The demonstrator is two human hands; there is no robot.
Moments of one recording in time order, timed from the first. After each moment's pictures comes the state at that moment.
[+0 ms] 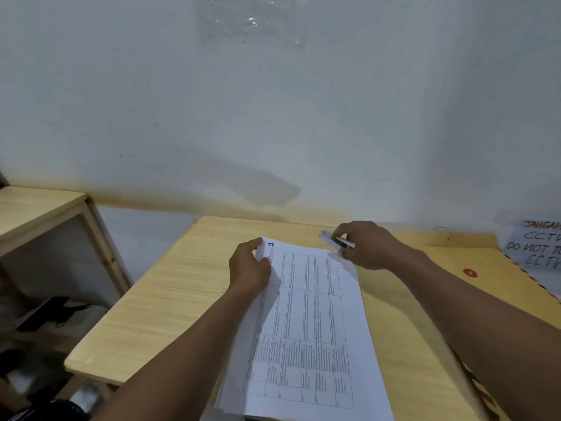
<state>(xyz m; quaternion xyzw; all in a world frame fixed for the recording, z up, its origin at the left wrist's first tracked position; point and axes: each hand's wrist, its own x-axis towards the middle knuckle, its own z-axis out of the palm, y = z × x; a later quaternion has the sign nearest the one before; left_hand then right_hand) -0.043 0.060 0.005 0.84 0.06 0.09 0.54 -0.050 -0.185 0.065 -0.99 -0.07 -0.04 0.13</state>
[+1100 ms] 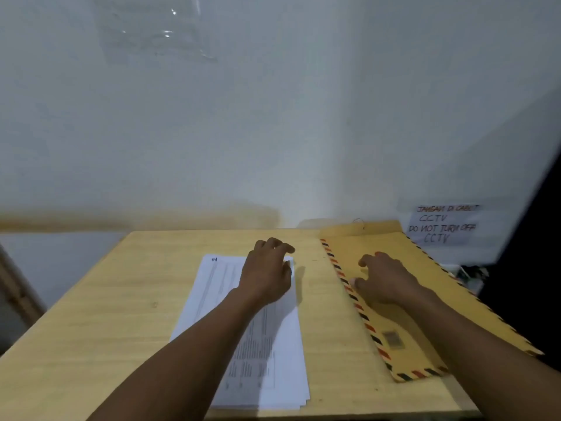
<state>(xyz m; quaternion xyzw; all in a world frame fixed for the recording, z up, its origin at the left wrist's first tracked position) -0.074 -0.067 0.011 0.92 -0.29 0.12 0.25 -0.161 -0.299 0.024 -0.97 0.21 0.01 0.12</state>
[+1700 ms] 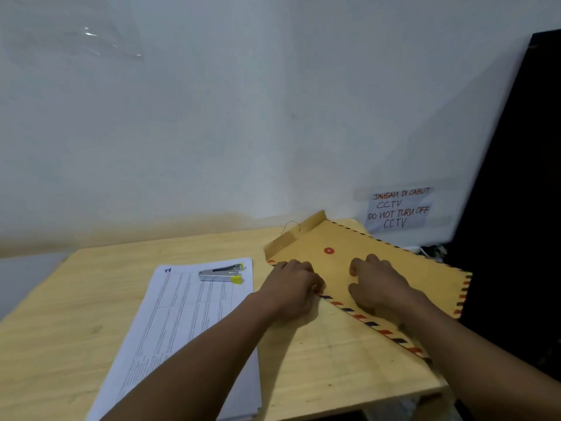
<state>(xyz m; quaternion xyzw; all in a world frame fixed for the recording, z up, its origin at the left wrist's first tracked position) -0.112 -0.170 0.000 0.87 -0.49 0.02 0.09 -0.207 -0.348 0.013 -0.96 0.24 0.04 0.11</state>
